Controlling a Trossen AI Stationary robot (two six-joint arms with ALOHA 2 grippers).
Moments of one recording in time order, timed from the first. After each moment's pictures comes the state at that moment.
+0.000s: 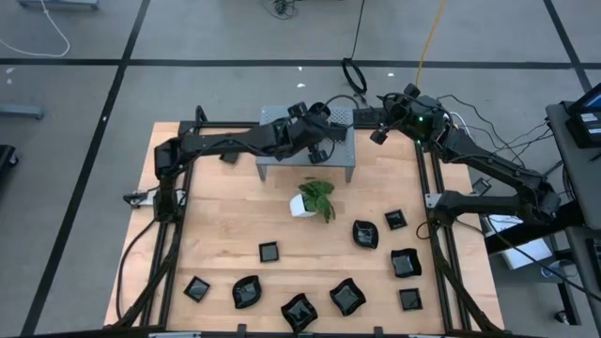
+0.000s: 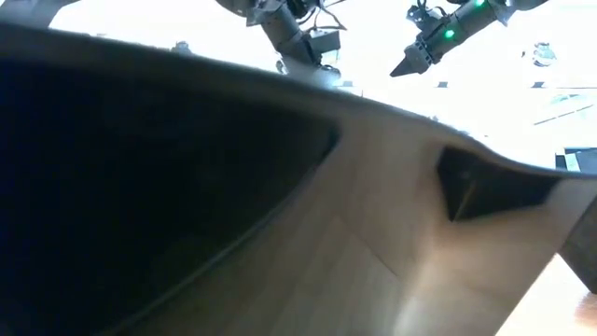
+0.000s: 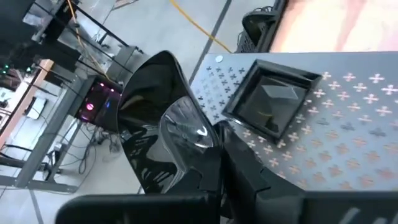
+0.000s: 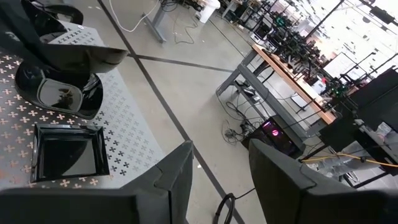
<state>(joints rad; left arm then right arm) 0.26 1.94 1.73 -0.42 -0.56 0.32 -0.66 1.01 0.90 -0.11 0.23 -0.54</state>
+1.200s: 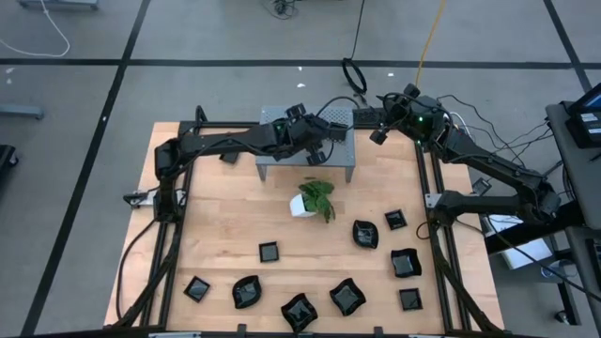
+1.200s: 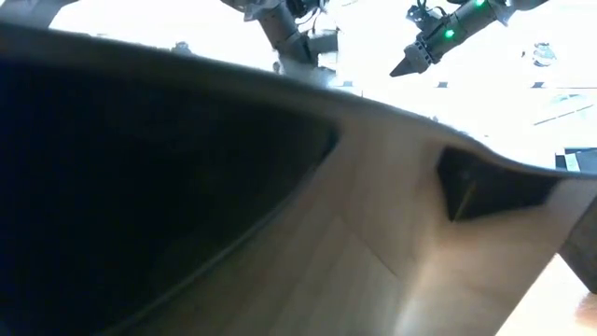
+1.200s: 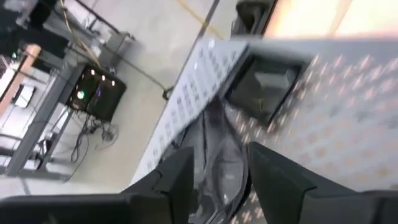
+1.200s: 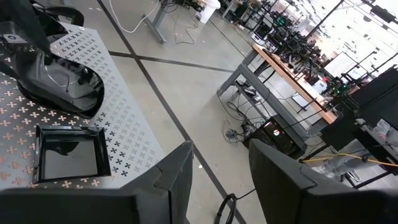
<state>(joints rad) 0.24 1.95 1.77 -0.53 -0.55 0.26 -0.66 1.01 0.90 -0.11 0.23 -0.54</state>
